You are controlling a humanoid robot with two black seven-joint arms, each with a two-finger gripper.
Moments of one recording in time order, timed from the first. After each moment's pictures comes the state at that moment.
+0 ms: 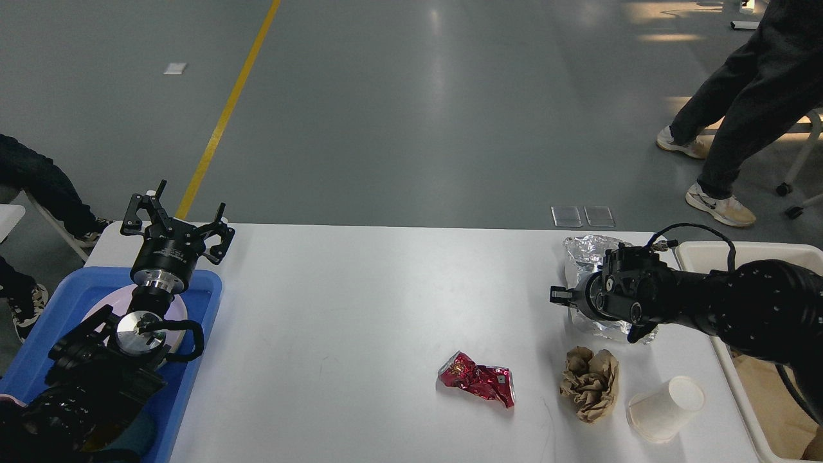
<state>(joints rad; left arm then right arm) -0.68 0.17 -0.99 -0.27 -0.20 -0.62 -0.27 1.18 -0.09 -1.07 0.60 -0.20 0.16 -0.08</state>
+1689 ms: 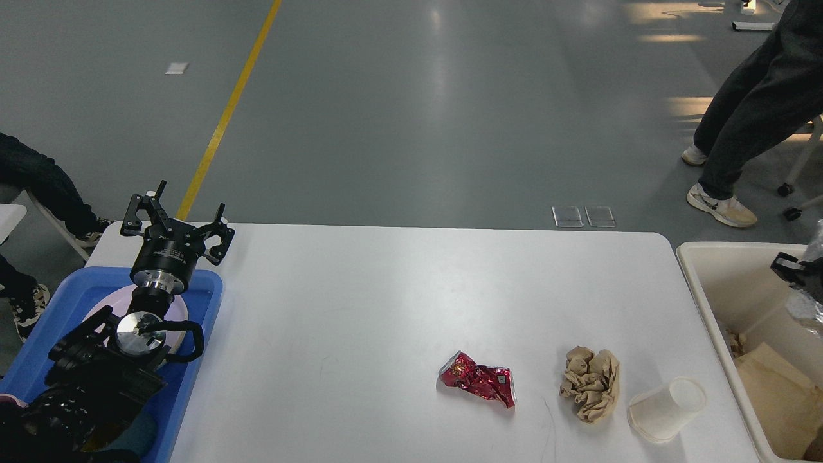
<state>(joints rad) -0.68 0.17 -0.99 -0.27 -0.20 -0.62 -0.27 1.17 -0.69 -0.97 0.60 -0.20 0.14 -0.08</state>
